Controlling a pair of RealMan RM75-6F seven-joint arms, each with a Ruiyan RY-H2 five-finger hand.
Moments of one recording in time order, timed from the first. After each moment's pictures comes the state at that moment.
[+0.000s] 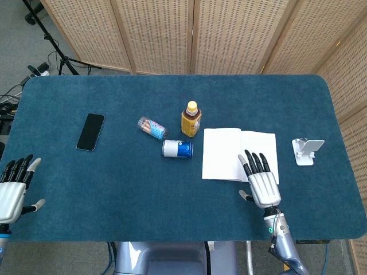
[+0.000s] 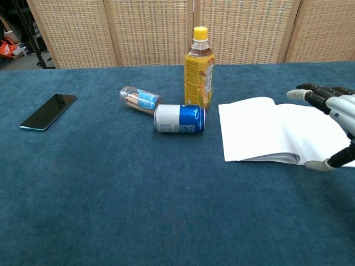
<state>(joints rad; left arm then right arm) -0.11 -1.14 -0.03 -1.62 1.49 1.45 0.15 0.31 -1.61 0.15 -1.49 -1.44 1.30 -0.46</state>
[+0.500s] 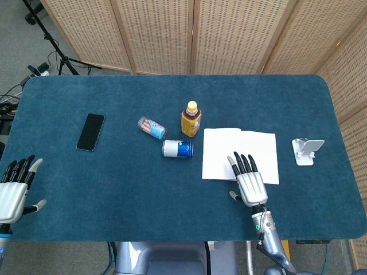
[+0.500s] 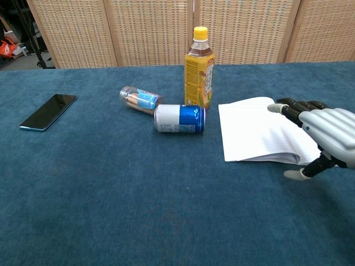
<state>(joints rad) -0.11 -1.14 -0.03 -1.61 1.49 1.44 0.16 0.35 -1.73 0.16 -1.40 -1.39 1.27 -0.49</state>
